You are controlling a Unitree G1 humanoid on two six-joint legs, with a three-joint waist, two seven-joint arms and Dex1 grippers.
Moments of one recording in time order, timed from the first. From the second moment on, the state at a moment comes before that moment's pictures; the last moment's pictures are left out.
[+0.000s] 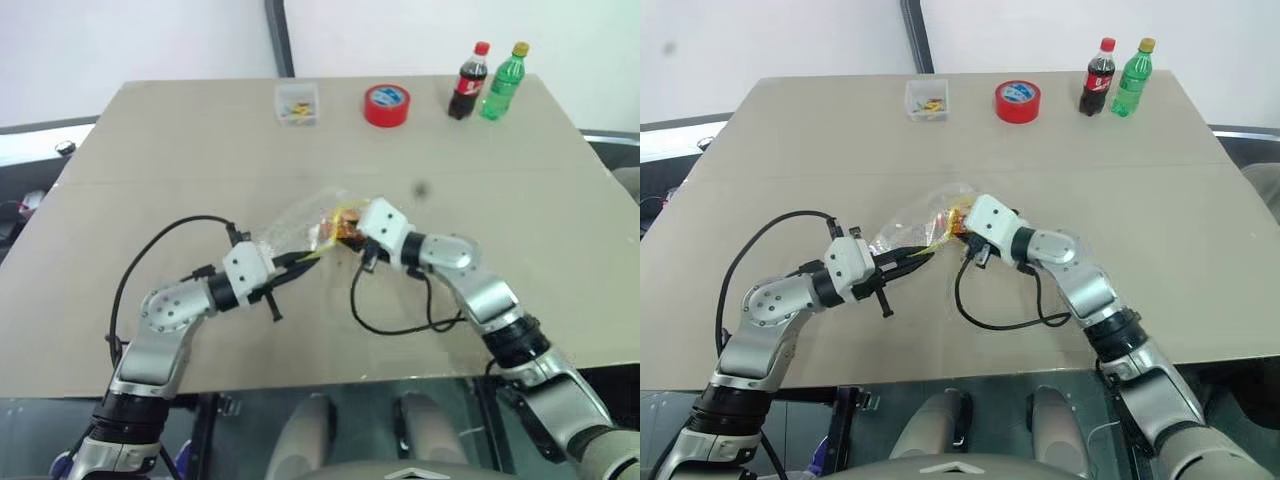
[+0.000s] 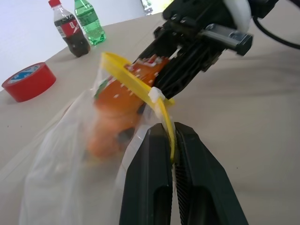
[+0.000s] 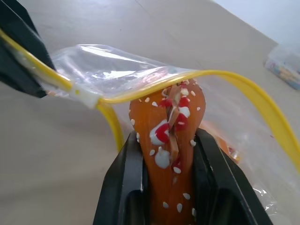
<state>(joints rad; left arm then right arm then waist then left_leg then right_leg) -0.14 0.61 0.00 -0.14 -0.27 -0.11 -0.94 -0.62 -0.25 0.40 0.11 0.00 0.17 0.68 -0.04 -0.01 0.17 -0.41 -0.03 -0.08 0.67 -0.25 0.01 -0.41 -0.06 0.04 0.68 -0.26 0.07</state>
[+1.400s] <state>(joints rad) -0.13 0.60 0.11 -0.21 -0.41 0.05 -0.87 -0.82 -0.23 0.33 0.76 -0.24 -0.32 0.50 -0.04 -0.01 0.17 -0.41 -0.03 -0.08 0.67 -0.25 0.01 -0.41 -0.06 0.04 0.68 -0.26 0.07</state>
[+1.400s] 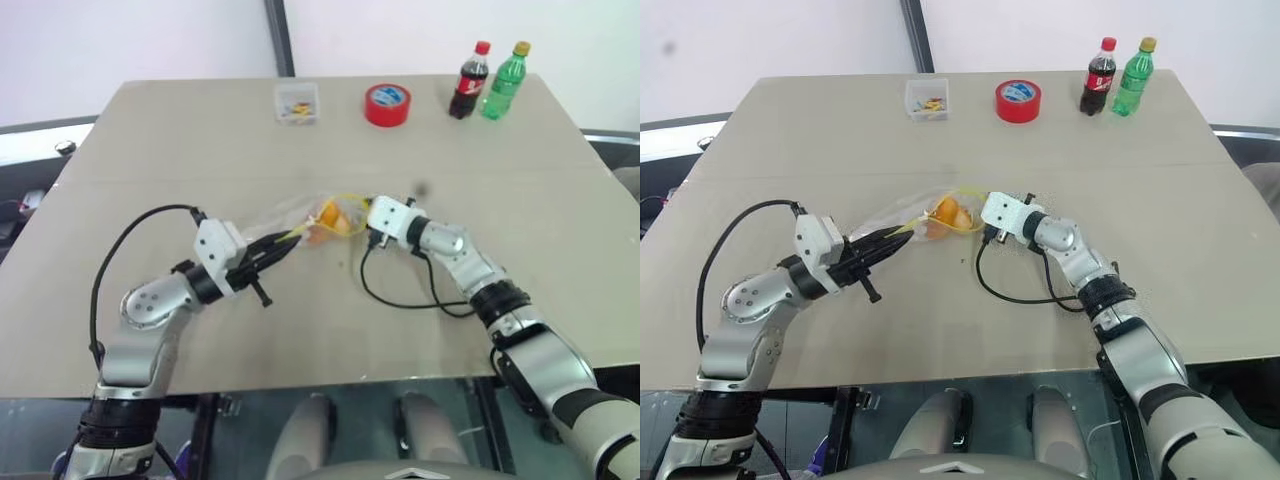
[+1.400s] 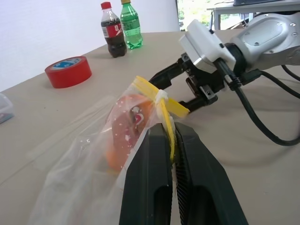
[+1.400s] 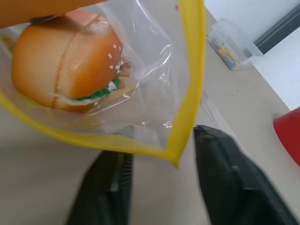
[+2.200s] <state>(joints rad) -0.65 0.46 0.00 0.18 -0.26 -0.12 -0.82 -0.75 -0.55 0.11 0.25 -0.23 -0.12 0.40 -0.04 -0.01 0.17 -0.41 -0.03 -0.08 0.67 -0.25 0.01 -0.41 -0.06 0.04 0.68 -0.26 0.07</state>
